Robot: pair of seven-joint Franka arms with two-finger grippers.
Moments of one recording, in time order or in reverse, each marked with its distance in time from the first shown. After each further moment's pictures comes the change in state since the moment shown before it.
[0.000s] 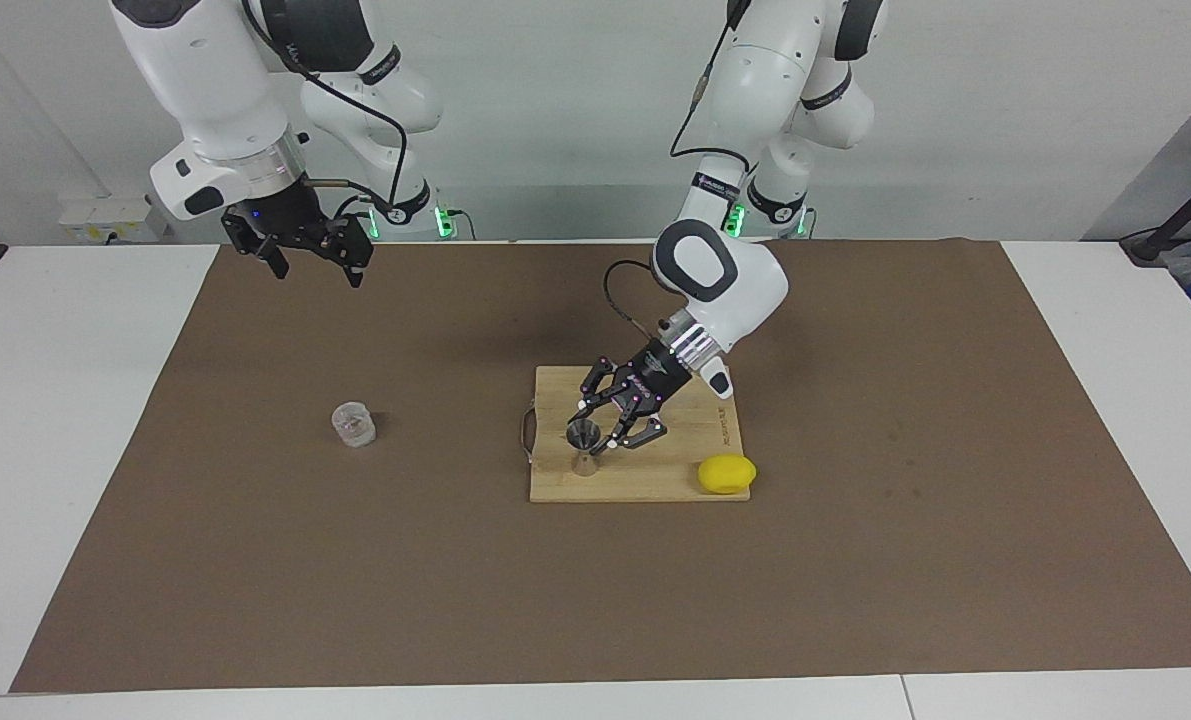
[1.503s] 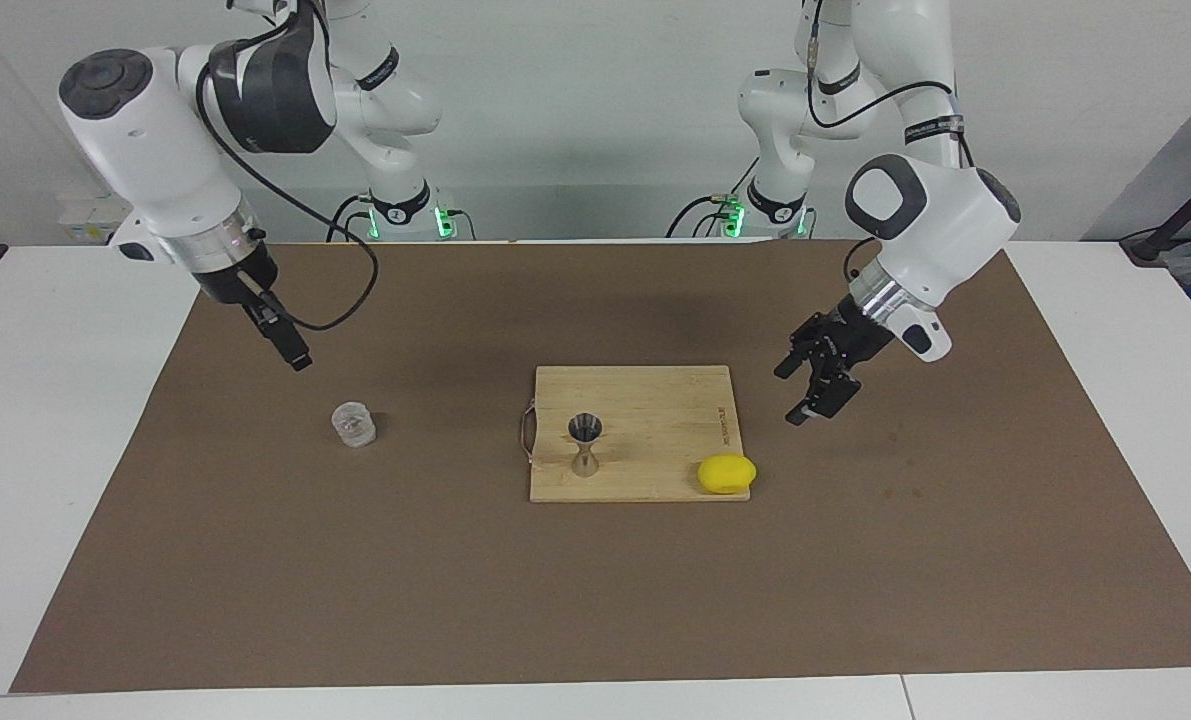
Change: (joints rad) left arm 0.401 -0.311 0.032 -0.120 1.361 -0.421 -0.006; right arm -0.093 0.129 -0.003 -0.043 0.050 0.237 0.695
